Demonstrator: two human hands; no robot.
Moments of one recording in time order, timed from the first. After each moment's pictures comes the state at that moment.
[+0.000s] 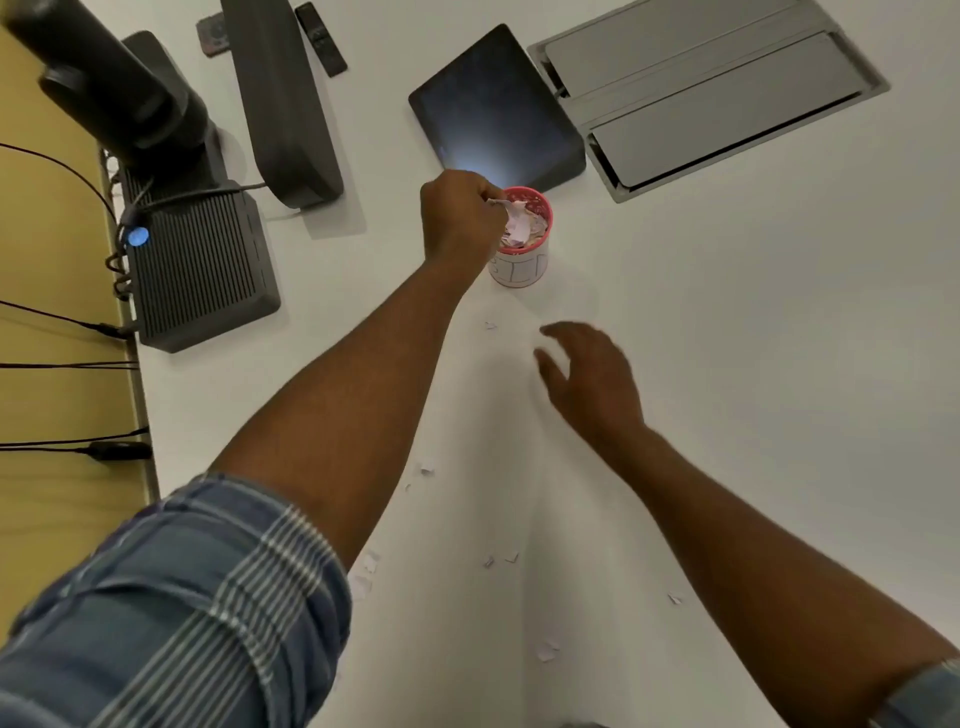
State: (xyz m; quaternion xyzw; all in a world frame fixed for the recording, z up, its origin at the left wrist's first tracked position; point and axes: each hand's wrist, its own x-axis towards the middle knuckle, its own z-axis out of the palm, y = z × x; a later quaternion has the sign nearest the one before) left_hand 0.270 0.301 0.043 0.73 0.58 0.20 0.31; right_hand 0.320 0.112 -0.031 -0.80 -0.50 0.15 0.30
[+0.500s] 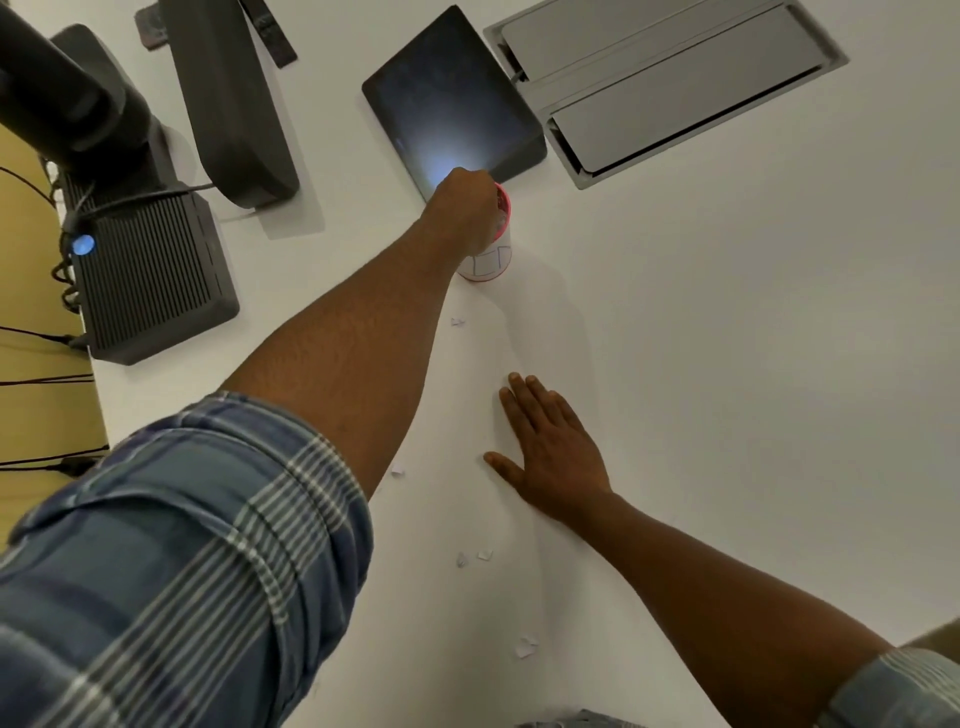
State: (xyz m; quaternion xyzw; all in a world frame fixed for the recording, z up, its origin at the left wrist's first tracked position) left_hand 0.312 0.317 0.022 0.88 0.44 -0.09 0.16; right_hand 0.295 0.046 -0.090 -0.75 -0.62 0.23 0.03
